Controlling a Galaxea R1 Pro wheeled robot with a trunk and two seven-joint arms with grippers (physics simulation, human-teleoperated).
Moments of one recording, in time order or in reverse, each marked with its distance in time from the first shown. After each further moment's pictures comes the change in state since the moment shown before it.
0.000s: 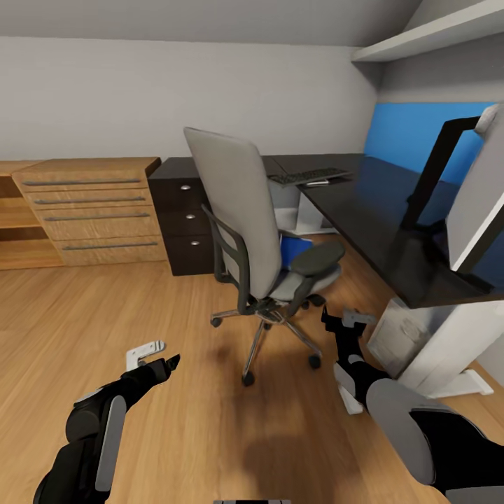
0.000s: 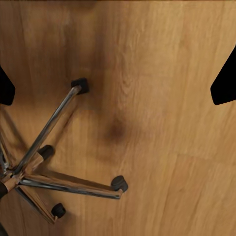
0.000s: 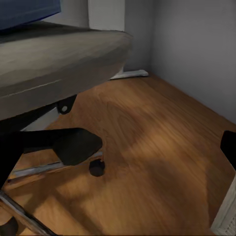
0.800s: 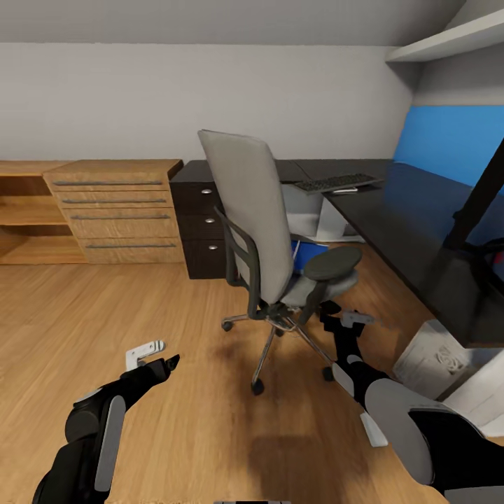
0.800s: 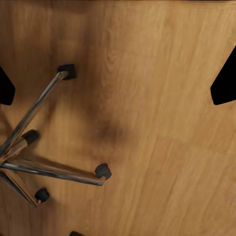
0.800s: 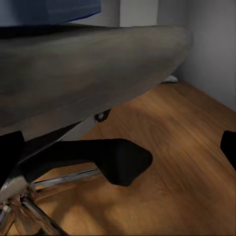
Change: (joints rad) left arm 0.000 0.002 0.002 0.000 0.000 0.000 0.000; right arm 0.000 0.006 0.000 0.002 -0.001 -0.002 0.001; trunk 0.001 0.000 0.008
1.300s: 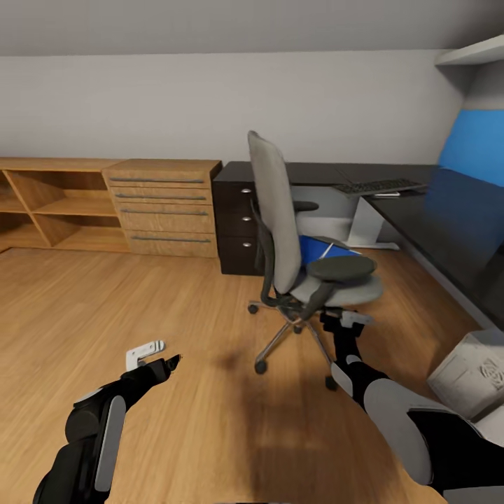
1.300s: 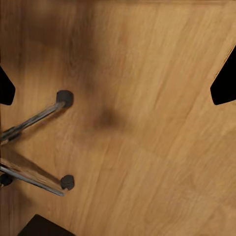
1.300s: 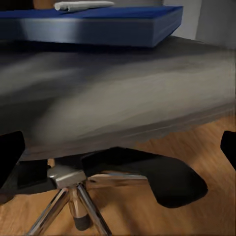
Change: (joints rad) left arm 0.000 -0.001 0.000 0.001 0.000 0.000 0.000; right arm 0.000 0.006 -0.008 0.001 -0.009 -0.001 -0.003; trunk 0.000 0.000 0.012
